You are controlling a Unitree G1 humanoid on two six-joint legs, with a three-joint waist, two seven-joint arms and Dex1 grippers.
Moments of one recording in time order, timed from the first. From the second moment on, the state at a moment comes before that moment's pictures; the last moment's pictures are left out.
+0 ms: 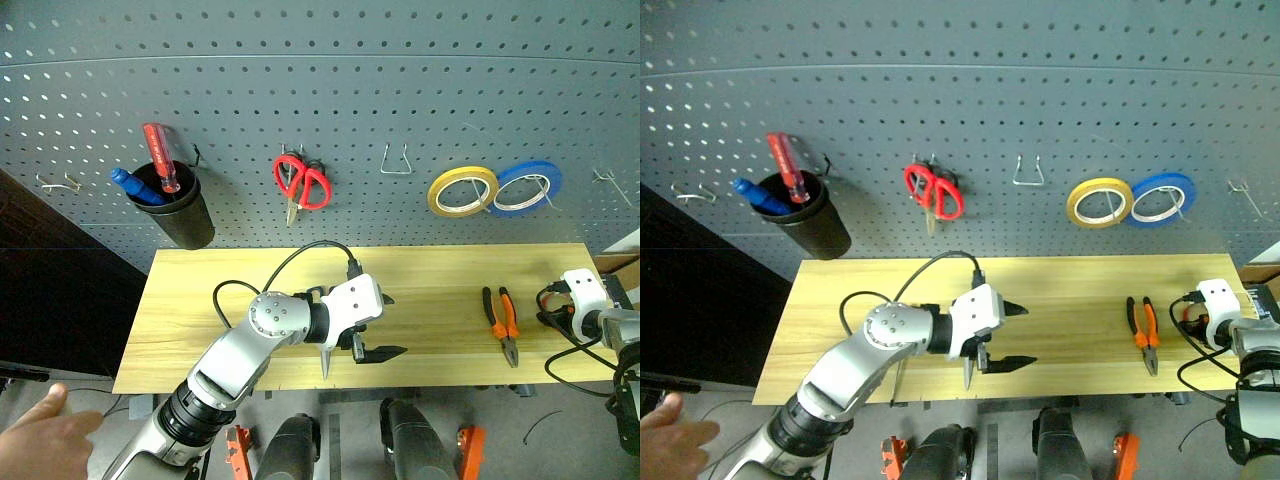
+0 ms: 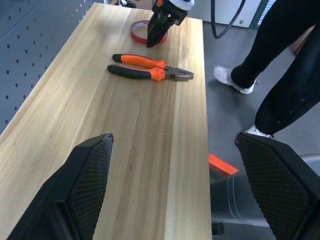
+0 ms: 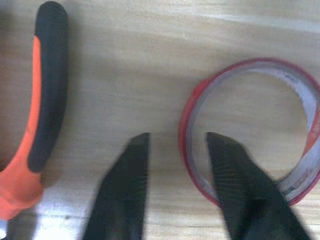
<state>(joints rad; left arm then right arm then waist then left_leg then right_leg) -0.43 0.44 -0.45 -0.42 -0.16 0.64 -0.89 -0.67 -0.80 -0.07 1.19 0.02 0.29 0.70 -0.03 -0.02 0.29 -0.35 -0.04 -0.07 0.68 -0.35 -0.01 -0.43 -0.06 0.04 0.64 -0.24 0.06</state>
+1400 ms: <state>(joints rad) -0.53 0.21 -0.38 -0.35 -0.33 0.55 -0.85 -0.23 -0.50 -0.52 -0.35 0.12 0.55 0.19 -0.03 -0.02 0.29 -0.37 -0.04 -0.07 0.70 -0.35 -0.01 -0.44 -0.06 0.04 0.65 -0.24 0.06</state>
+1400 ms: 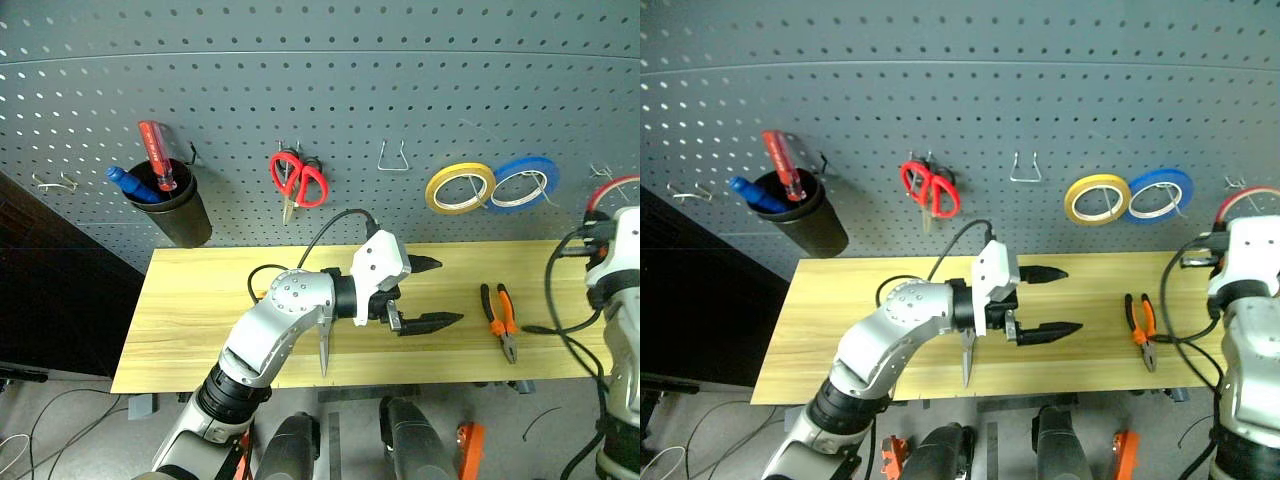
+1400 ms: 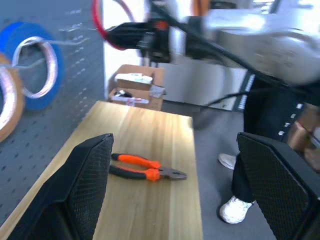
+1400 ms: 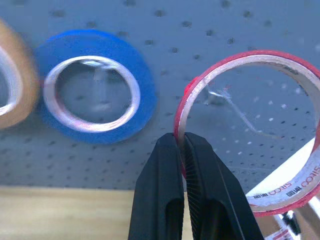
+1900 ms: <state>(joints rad) -0.56 0.21 -0.39 -0.30 -0.31 0.48 -0.85 -0.49 -0.59 -0.57 0.20 0.34 0.48 0.37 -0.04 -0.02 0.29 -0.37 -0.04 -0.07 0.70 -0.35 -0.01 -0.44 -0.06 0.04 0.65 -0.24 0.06</state>
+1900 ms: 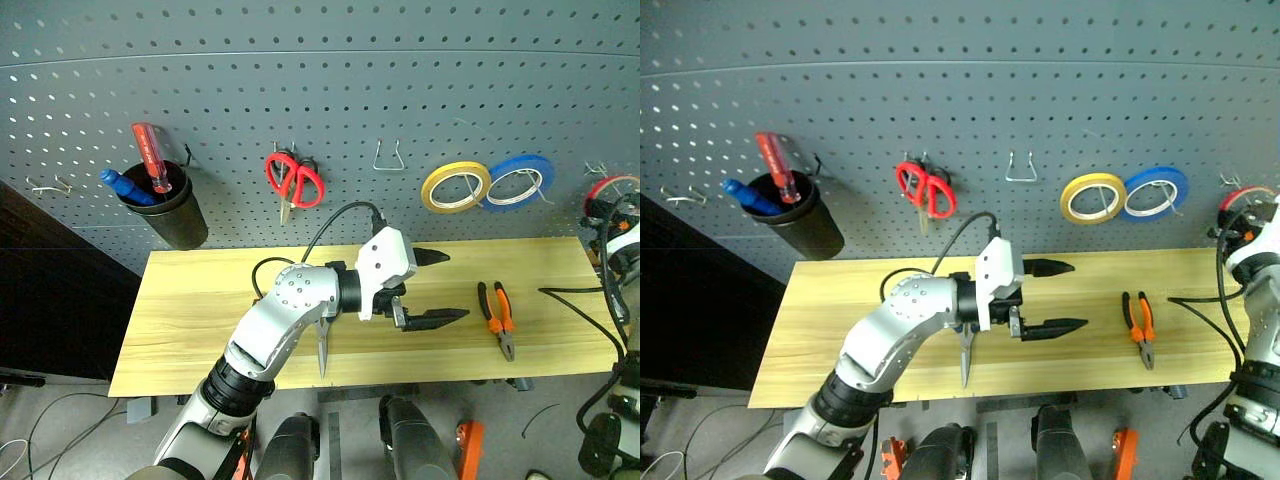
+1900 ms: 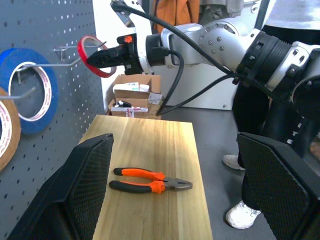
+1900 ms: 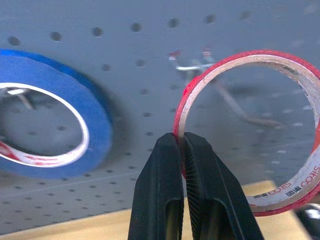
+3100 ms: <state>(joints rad) -0.39 0.53 -0.41 -0.20 -0.15 0.17 -1.06 -0.14 -0.55 -0.16 -0.11 0.22 0.98 0.18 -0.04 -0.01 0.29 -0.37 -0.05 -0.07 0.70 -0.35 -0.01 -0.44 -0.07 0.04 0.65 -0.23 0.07</state>
